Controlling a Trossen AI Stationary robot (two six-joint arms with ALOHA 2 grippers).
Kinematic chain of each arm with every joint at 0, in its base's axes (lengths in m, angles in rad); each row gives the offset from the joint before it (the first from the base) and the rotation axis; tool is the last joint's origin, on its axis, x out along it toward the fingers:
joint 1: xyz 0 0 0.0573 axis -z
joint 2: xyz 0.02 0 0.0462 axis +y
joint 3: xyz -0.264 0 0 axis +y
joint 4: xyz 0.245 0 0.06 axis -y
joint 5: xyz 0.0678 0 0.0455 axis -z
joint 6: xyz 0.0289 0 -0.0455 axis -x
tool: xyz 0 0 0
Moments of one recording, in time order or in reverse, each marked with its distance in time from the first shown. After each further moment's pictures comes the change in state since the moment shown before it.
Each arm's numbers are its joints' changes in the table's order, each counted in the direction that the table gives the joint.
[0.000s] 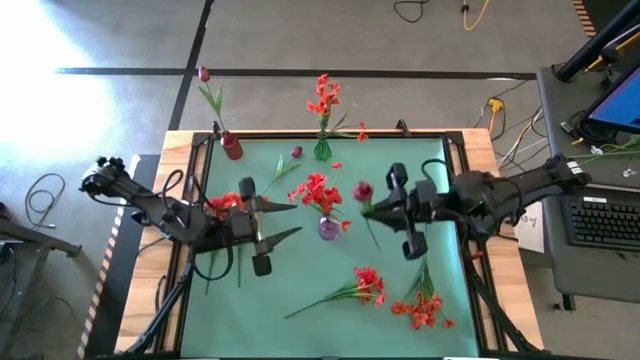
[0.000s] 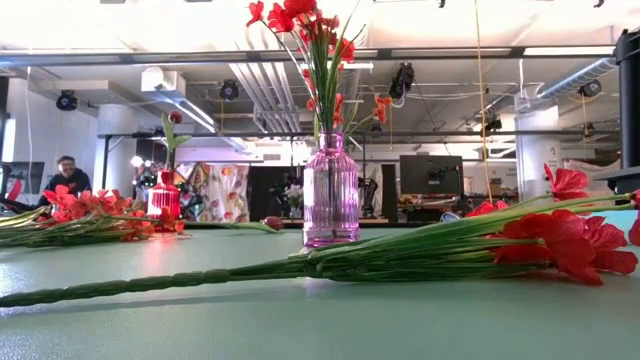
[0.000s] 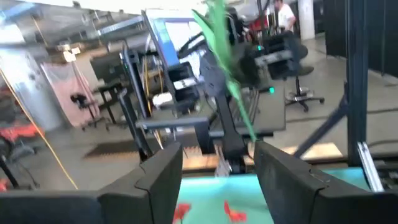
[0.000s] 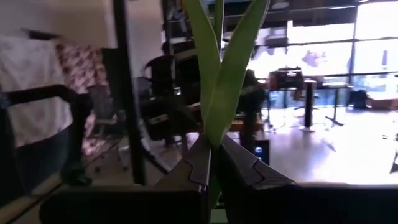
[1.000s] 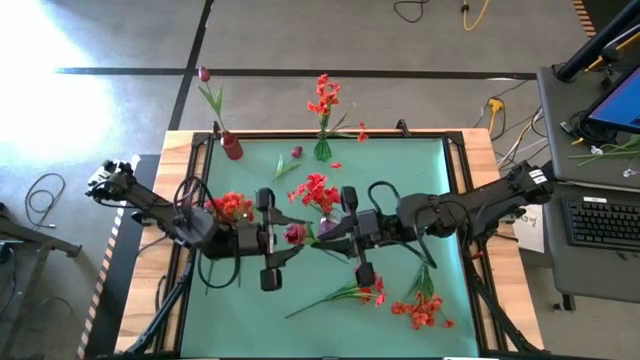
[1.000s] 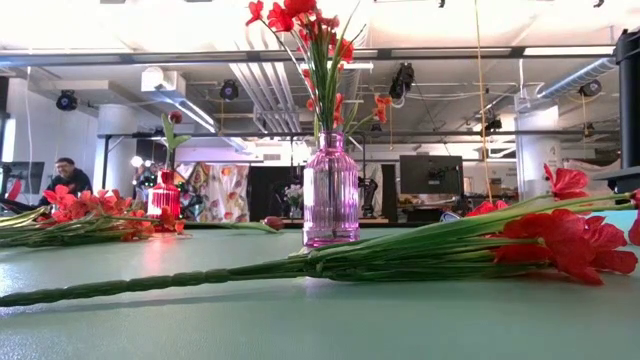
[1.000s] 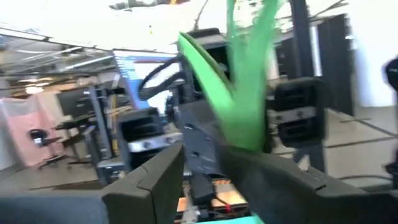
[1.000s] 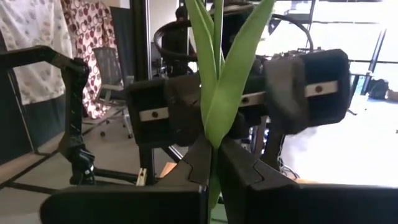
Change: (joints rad) left arm -0.008 0.099 0.000 0.255 0.189 -0.051; right arm -0.046 0.400 -0.408 -0.126 0.000 0.060
